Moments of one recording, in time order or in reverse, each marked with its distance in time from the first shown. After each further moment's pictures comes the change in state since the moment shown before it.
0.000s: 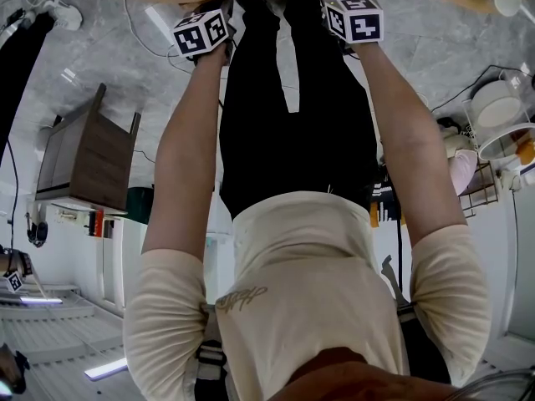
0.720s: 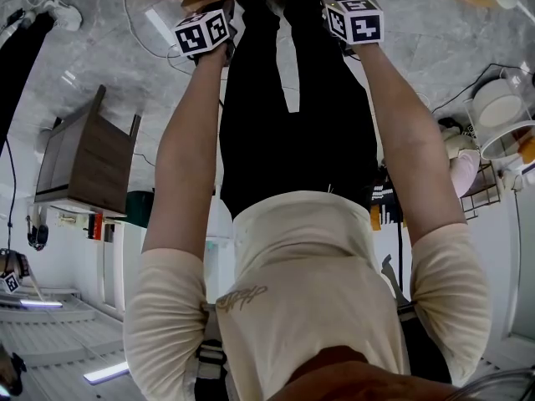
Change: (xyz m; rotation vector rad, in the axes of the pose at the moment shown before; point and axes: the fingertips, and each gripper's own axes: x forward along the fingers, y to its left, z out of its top) left arm -0.004 -0.001 -0.024 -0.002 0.028 -0.002; right arm -0.006 0.007 -0.022 -0.011 -0.004 -0.003
